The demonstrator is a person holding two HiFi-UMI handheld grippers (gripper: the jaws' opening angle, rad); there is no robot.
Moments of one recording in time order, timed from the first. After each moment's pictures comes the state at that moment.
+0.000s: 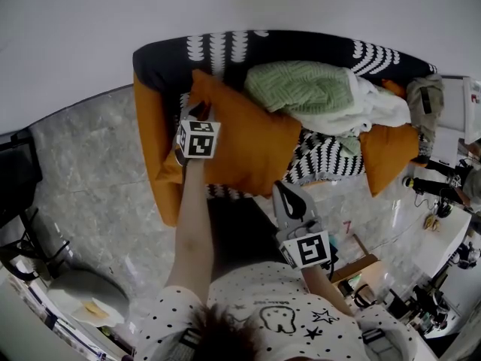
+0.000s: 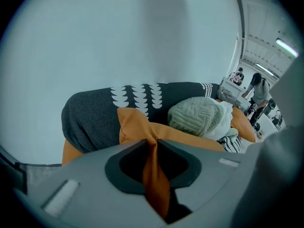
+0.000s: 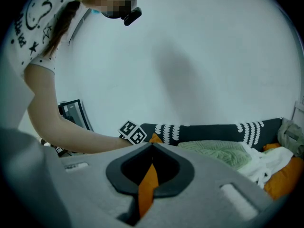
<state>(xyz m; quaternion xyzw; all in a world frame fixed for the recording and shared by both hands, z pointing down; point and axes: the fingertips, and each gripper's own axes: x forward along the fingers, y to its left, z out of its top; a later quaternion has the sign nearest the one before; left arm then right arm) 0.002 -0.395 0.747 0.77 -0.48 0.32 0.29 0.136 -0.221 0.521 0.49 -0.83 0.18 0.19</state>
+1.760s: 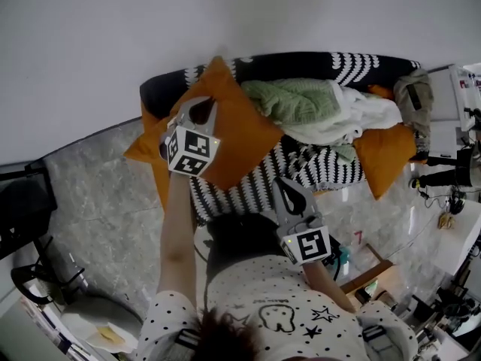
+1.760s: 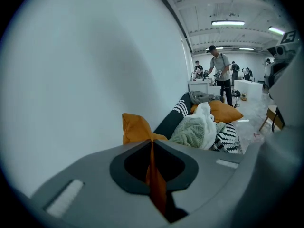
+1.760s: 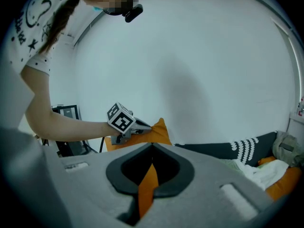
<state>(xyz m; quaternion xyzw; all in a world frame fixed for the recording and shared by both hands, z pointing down) 0.036 -0.436 0.553 0.88 -0.38 0.29 0.01 0.143 -0.237 0.467 0.52 -0.83 0.12 0.15</state>
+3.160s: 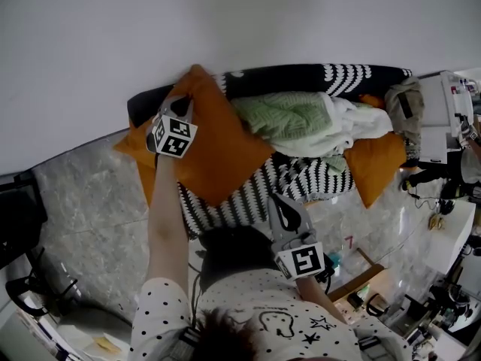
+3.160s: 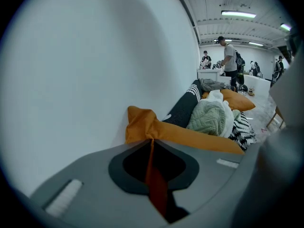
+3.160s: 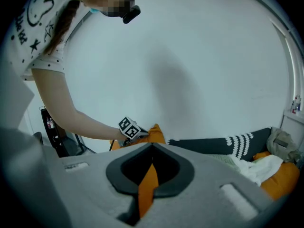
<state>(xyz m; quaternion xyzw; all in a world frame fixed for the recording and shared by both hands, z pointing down) 0.003 -0.528 0.662 0.85 -0.40 0.33 0.04 0.155 -0.254 0.479 0.54 -0.81 0.14 0.16</state>
